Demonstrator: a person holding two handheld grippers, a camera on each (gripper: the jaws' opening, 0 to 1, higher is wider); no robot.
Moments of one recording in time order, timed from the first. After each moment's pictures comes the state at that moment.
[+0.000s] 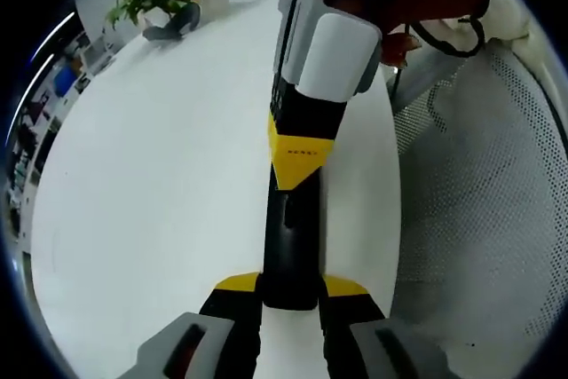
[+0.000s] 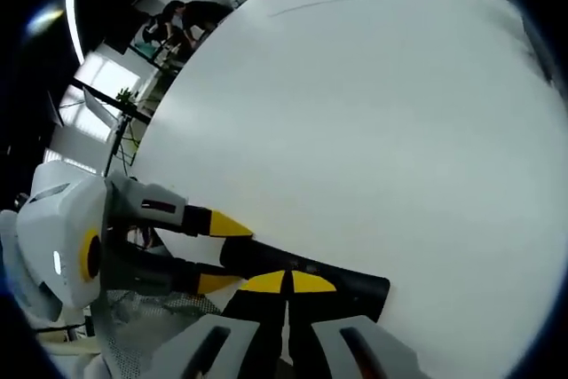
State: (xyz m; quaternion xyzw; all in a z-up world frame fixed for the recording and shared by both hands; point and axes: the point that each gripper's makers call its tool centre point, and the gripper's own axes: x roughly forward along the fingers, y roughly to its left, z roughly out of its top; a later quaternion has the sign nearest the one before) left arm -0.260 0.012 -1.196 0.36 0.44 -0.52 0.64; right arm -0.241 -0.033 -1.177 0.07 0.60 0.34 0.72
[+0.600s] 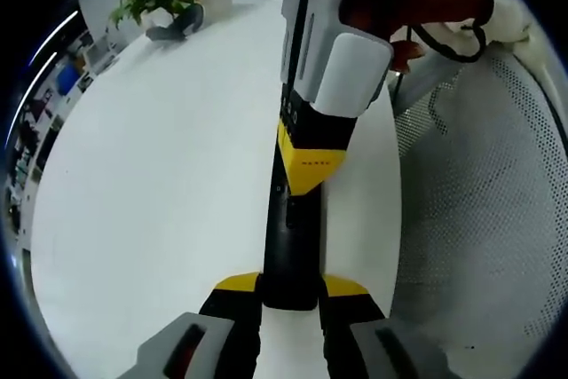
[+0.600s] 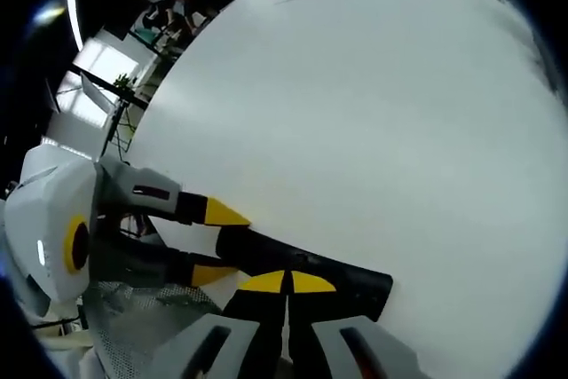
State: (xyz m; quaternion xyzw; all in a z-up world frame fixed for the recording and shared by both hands) left arm -0.259 0.011 -1.196 0.35 0.44 -0.52 0.65; right arm -0.247 -0.034 -1.184 0.04 0.61 0.34 0.71
